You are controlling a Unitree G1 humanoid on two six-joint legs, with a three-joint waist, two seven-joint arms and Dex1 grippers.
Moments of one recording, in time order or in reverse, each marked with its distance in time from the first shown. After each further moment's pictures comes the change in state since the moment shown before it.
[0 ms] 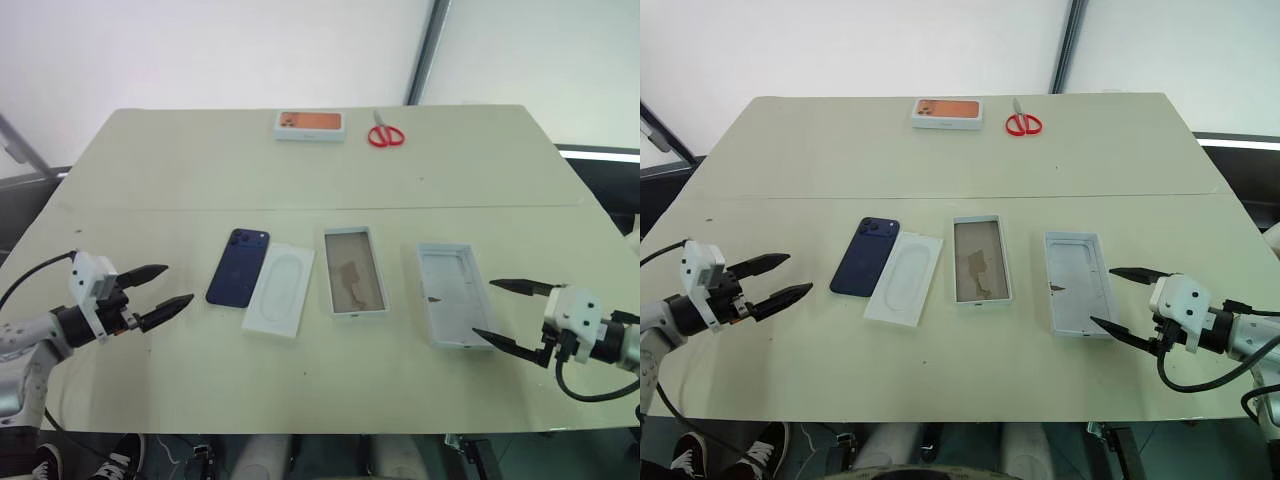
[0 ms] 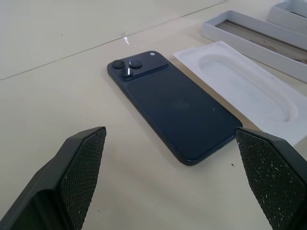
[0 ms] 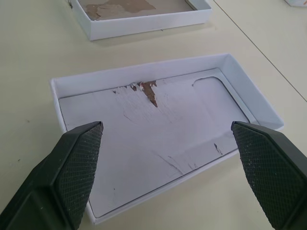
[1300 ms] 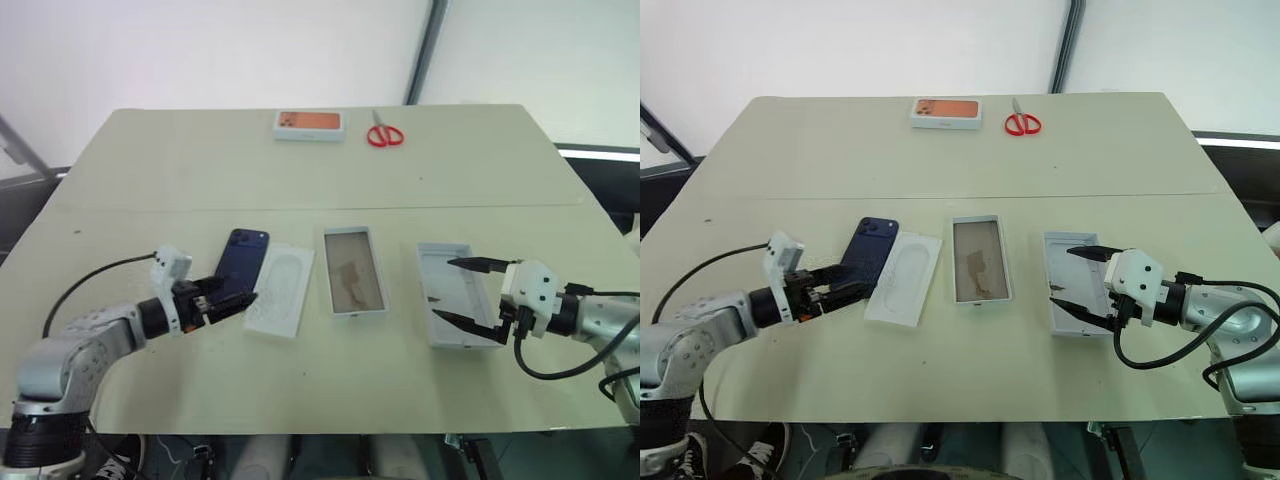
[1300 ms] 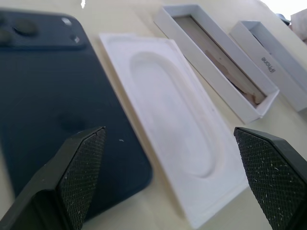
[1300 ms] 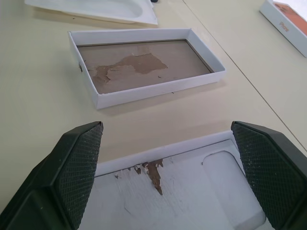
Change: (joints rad) left arm -0.129 -0.133 -0.146 -0.359 -0.257 0.776 0.374; right arm -0.123 0.016 0.126 -0.184 0.006 0.176 -0.081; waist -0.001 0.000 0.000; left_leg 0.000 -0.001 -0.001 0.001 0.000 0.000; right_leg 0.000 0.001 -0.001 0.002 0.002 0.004
